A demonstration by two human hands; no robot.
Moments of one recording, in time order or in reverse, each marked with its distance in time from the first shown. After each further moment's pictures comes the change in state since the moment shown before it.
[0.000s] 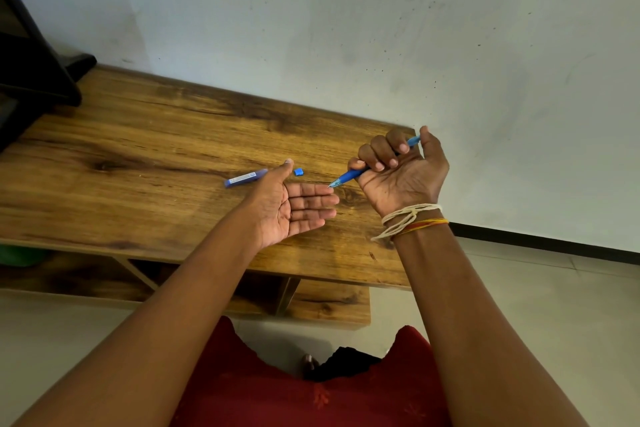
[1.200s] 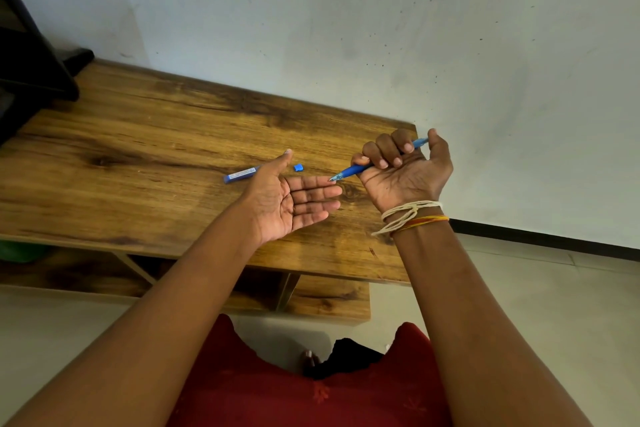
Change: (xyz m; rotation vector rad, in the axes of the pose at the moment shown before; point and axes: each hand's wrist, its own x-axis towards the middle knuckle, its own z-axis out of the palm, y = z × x) left_hand -0.003 0.001 0.005 -0.091 -0.063 -0.002; right_hand -0.001 -0.002 -0.006 0.075 0.071 -0.039
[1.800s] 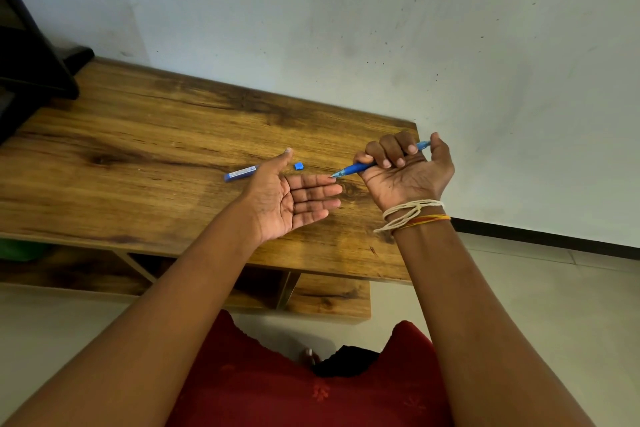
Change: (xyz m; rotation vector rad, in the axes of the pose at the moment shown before) left_hand -0.001 0.001 -0.001 0.014 -0.006 0.004; right_hand 0.003 0.000 -0.004 0.074 0.014 0.011
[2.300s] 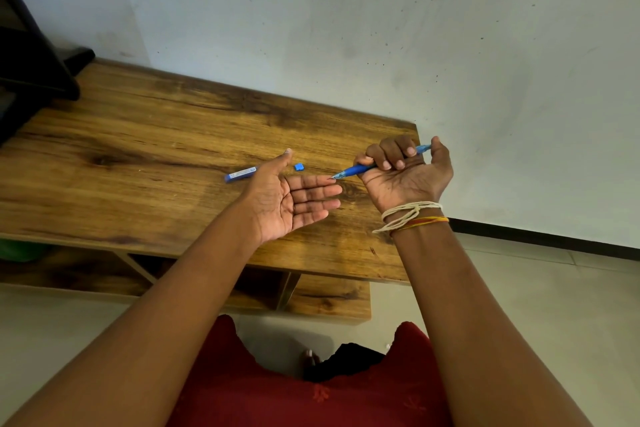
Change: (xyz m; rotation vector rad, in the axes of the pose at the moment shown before) left_hand 0.000 0.000 -0.002 -0.008 0.011 0.003; right_hand 0.001 0.004 -0.002 0.015 0.038 -0.009
